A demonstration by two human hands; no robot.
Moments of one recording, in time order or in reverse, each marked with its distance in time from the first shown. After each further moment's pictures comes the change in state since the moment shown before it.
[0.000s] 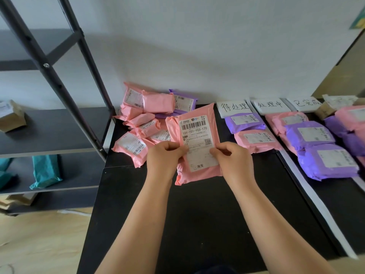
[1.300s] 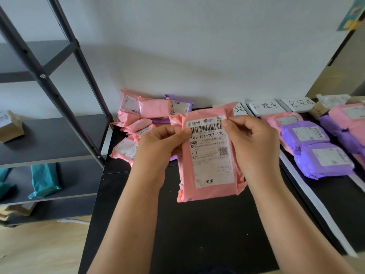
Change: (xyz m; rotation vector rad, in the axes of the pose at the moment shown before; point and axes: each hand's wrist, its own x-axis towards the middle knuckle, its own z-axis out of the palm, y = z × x) left_hand -0.029 0.051 -0.012 -0.276 -0.269 0.141; right_hand -0.016 -0.055 -0.057 0.314 0.250 -0.285
